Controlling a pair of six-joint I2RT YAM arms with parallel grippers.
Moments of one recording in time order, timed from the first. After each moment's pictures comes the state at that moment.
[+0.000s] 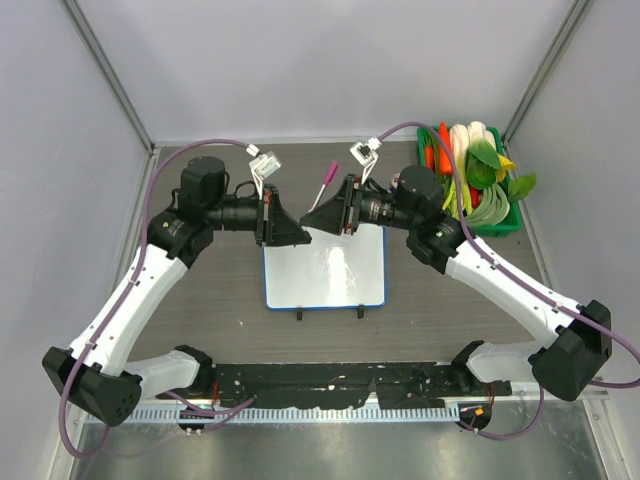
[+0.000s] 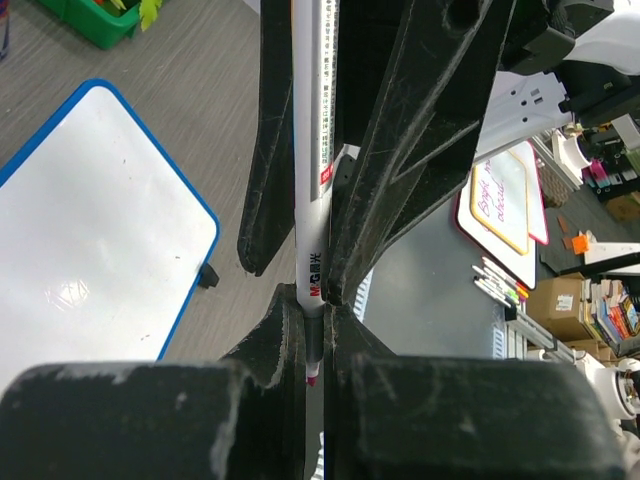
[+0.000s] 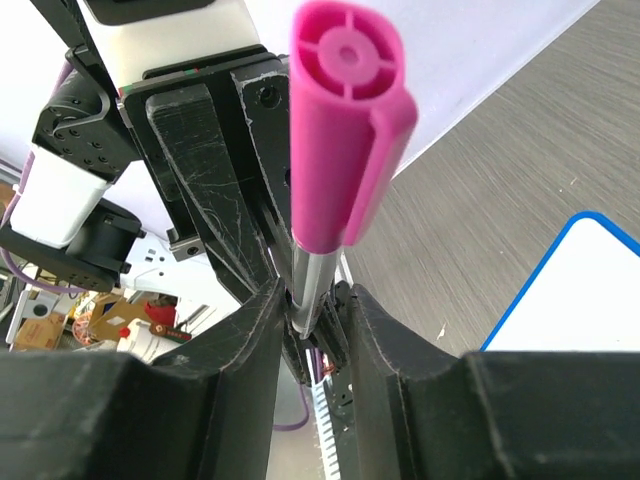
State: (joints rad) left arm -0.44 1.16 1.26 -0.49 0.95 -0.31; right arm 0.69 1.27 1.13 0.16 -0.64 0.73
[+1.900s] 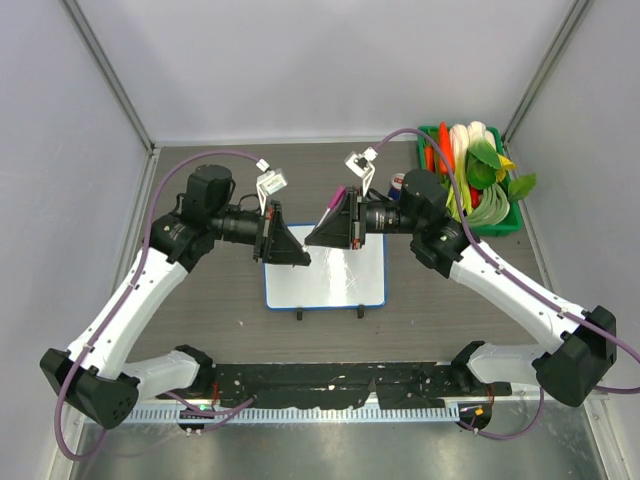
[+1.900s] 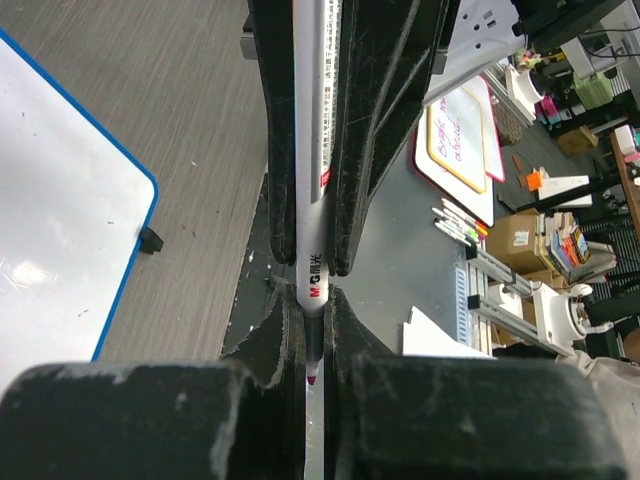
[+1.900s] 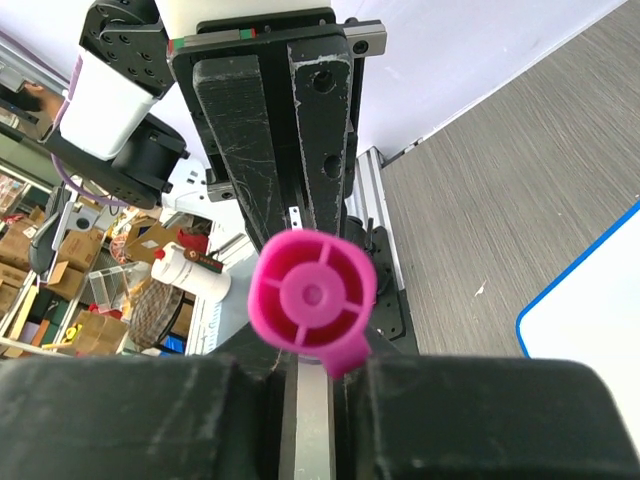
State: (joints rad) left arm -0.48 1.14 1.25 -0.62 1.07 -0.22; right arm 0.69 1.23 1.10 0.14 -0.84 0.70
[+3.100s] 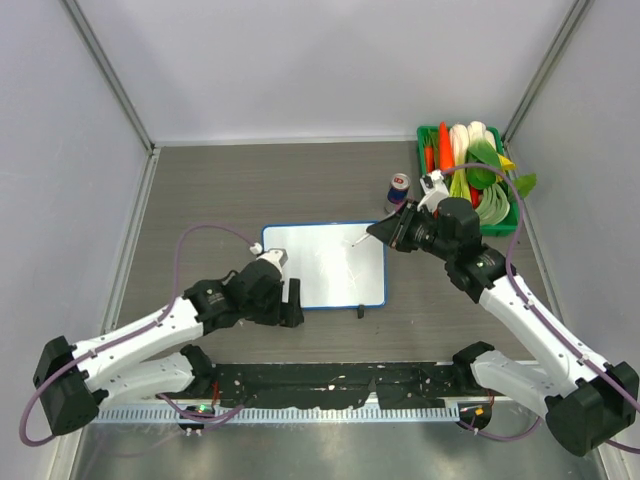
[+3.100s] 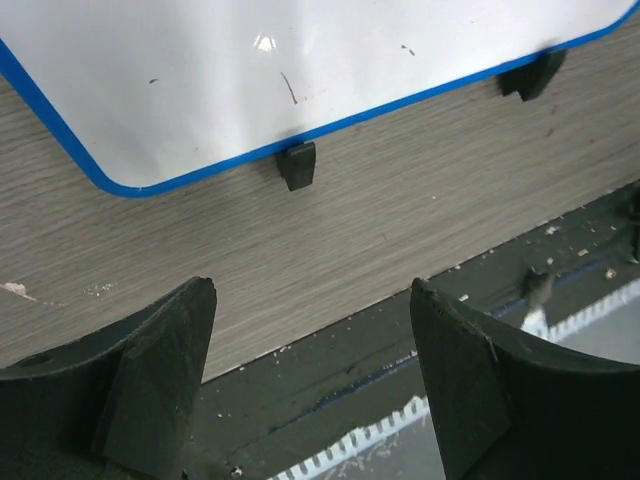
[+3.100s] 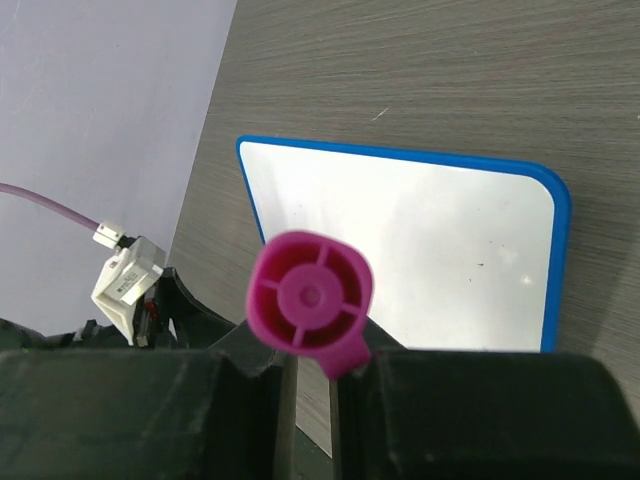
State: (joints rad) left arm -0.89 0.96 0.69 -0.65 -0.02 -0.71; right arm 0.45 0.97 0.82 -0.17 -0.29 0.71
